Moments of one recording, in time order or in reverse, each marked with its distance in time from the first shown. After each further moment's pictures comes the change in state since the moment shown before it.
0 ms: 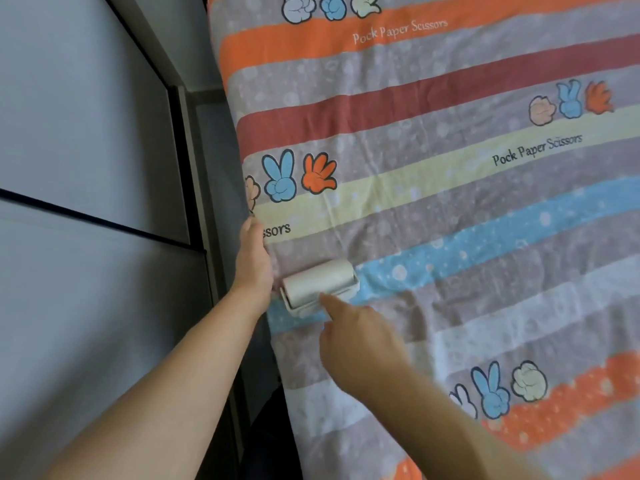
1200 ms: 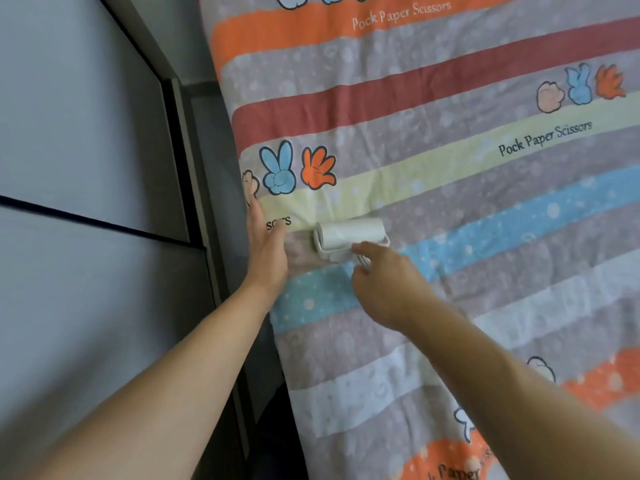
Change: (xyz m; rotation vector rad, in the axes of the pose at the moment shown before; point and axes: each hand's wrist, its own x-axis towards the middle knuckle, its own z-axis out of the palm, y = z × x) left_hand 0.010 -0.006 0.006 0.306 -0.064 0.316; right_hand 0.054 0.033 -0.032 0.208 0.093 0.104
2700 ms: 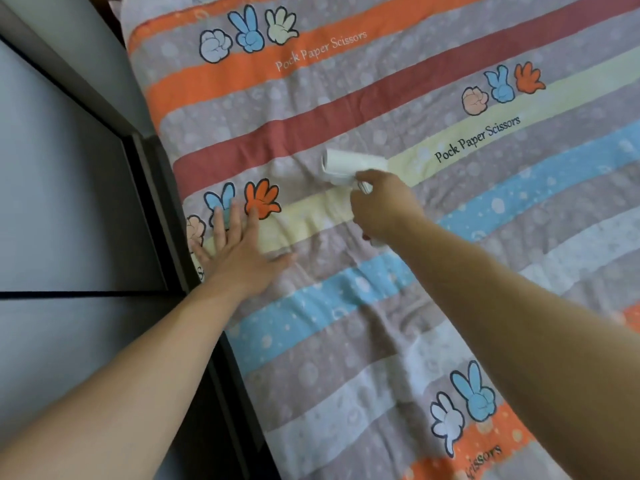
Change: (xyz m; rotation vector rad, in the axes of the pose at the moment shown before) left_hand 0.037 0.051 0.032 1.322 -0.293 0.009; right_hand 0.072 0.029 -0.102 0.396 0.268 0.090
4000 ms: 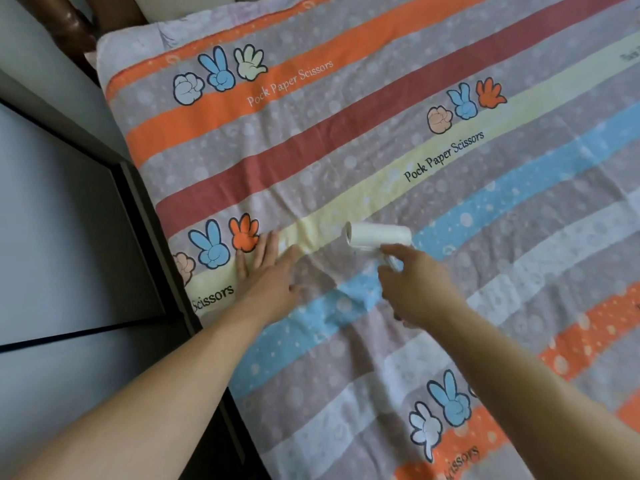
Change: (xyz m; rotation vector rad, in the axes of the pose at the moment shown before) left_hand -0.005 0.065 0.000 0.177 -0.056 0.260; right_hand -0.063 0.055 -0.056 -0.089 -0.064 0.168
